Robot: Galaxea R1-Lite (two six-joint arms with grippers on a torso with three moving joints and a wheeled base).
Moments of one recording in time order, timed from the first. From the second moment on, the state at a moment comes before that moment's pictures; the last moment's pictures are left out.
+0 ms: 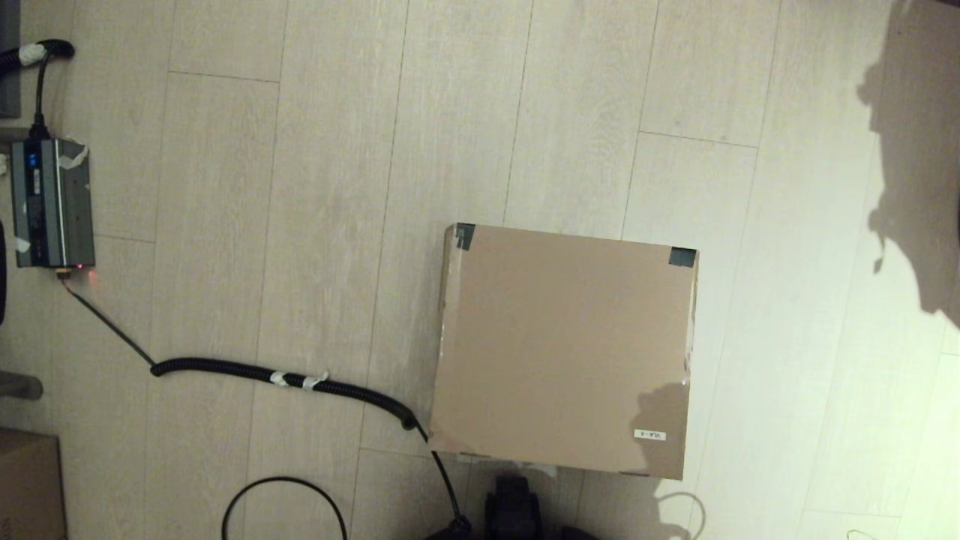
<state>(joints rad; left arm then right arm) 0.01 0.00 0.00 0.00 -0.01 0.02 0.00 0.00 -0.06 0.16 0.00 -0.04</state>
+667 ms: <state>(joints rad) -0.04 0.37 -0.47 0.02 -0.15 -0.27 0.01 0.40 -0.40 0.16 0.04 0.29</state>
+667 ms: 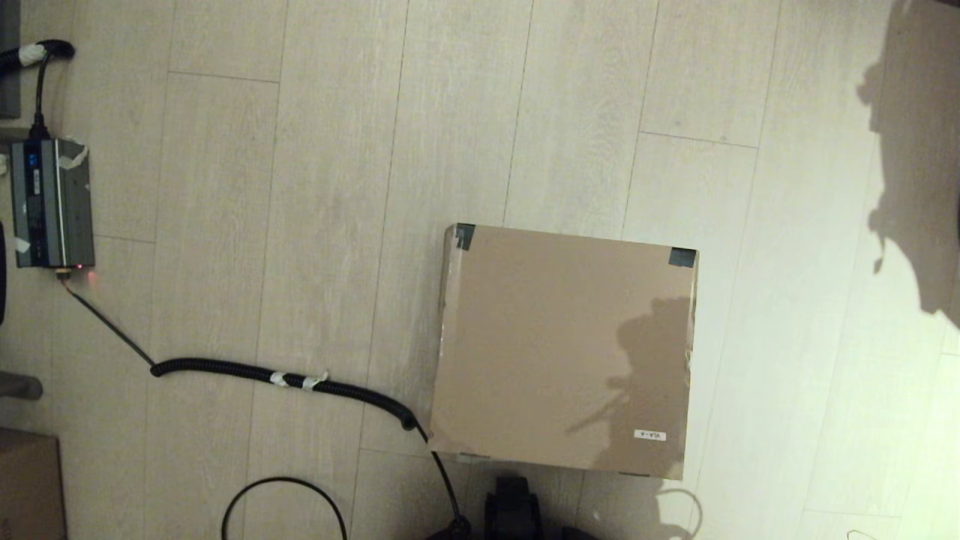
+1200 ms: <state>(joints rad) -0.10 1.18 -0.65 -0.17 -0.67 -0.62 -0.04 1.17 -0.60 -0.05 0.54 0.21</state>
